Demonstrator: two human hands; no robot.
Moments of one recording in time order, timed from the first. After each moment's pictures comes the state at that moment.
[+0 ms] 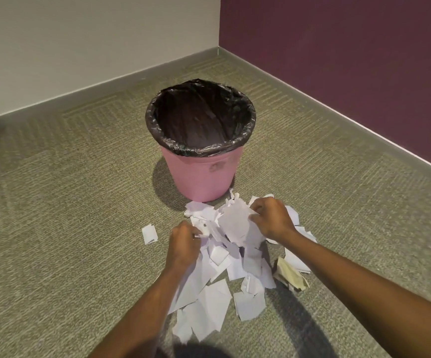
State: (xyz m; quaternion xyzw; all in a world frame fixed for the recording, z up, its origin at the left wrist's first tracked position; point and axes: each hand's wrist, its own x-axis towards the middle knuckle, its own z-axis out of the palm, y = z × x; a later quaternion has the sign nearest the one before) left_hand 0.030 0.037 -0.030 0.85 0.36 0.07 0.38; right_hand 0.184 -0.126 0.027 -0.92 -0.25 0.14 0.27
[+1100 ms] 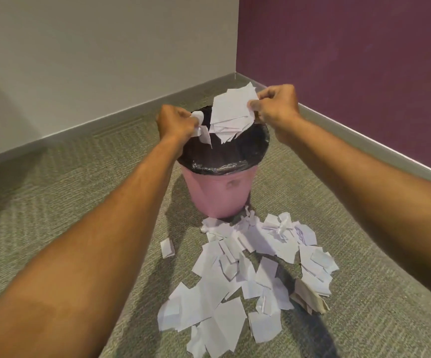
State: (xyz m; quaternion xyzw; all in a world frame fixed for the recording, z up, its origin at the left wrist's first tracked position) left_hand 0.150 0.144 0.213 0.75 0.41 0.30 0.43; right_hand 0.266 -0.007 0.237 -0.78 -0.16 0.08 0.60
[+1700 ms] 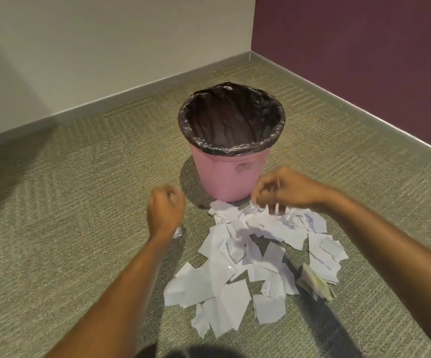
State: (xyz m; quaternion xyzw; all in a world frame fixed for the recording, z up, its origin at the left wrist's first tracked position) left_hand 0.010 0.107 0.045 0.80 0.45 0.22 0.34; right_hand 0.200 -0.099 0.130 -0.76 -0.42 0.38 0.32
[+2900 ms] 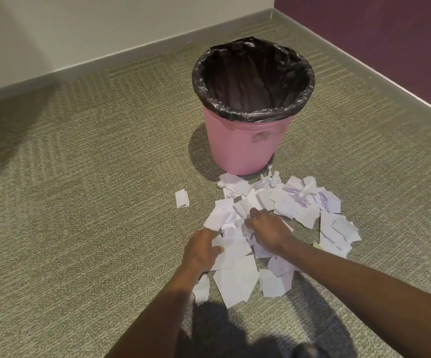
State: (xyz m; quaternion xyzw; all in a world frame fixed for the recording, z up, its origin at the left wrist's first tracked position) left_hand -0.044 0.021 -0.076 0.85 0.39 -0.08 0.35; right_hand 0.121 -0.101 -0.054 -0.81 -0.57 0.15 -0.05
